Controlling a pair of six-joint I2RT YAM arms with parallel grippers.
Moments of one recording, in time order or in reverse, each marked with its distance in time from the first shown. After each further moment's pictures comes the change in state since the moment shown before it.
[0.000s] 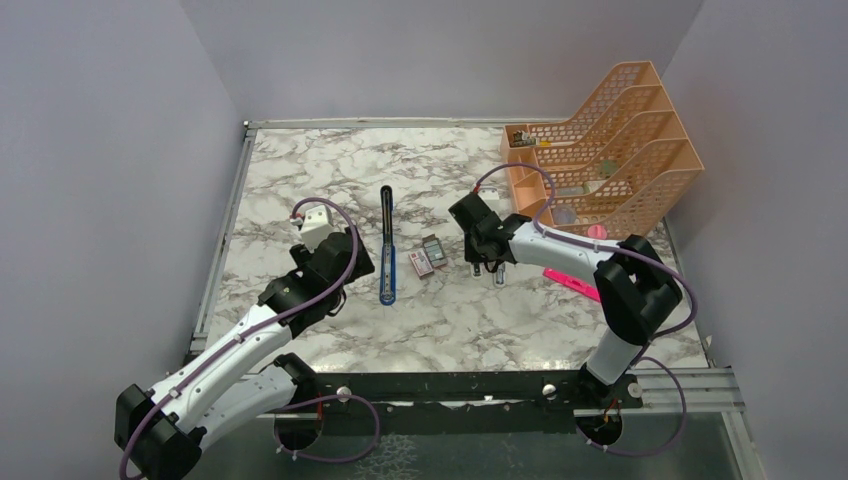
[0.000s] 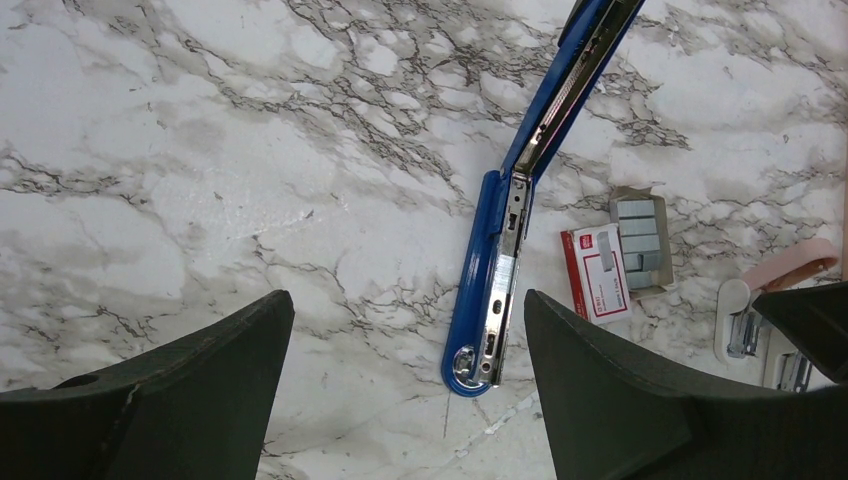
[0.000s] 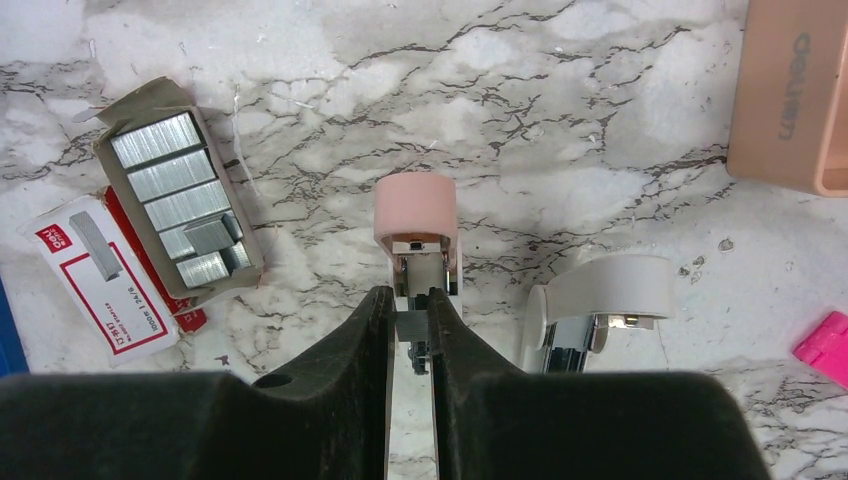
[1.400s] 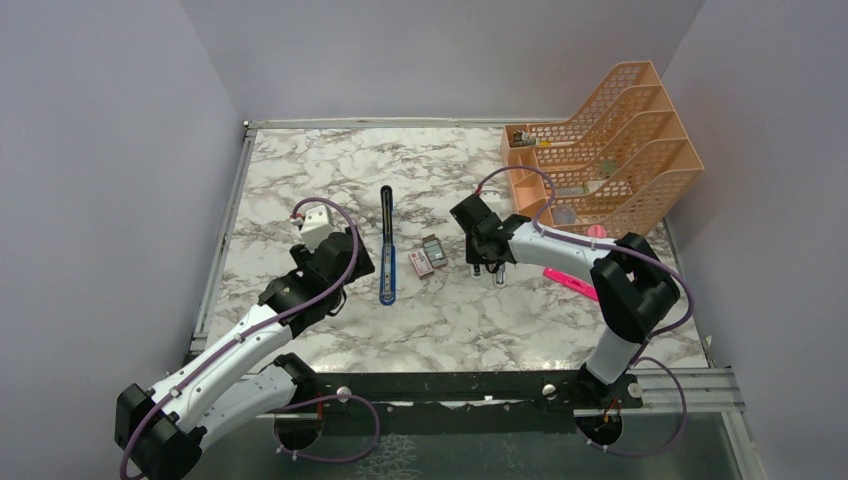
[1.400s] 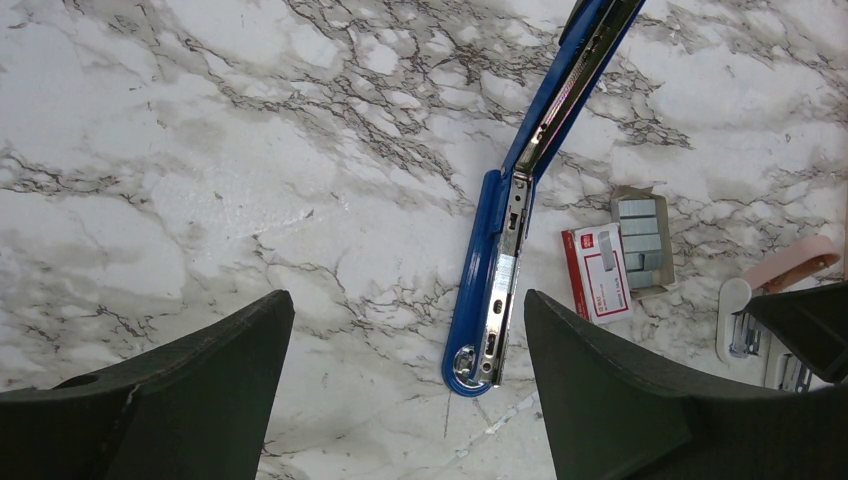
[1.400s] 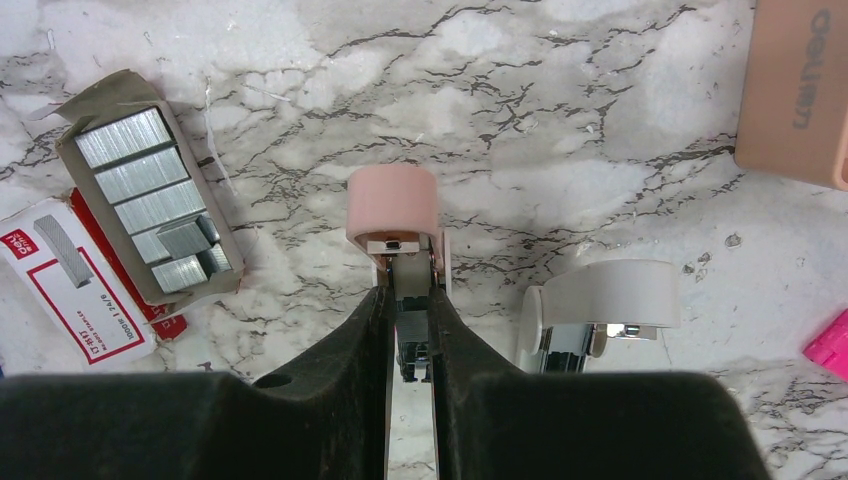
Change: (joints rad) left arm 0.000 0.005 0.000 0.000 0.000 0.000; right arm -0.014 0.016 -0.012 0.006 -0.014 0.010
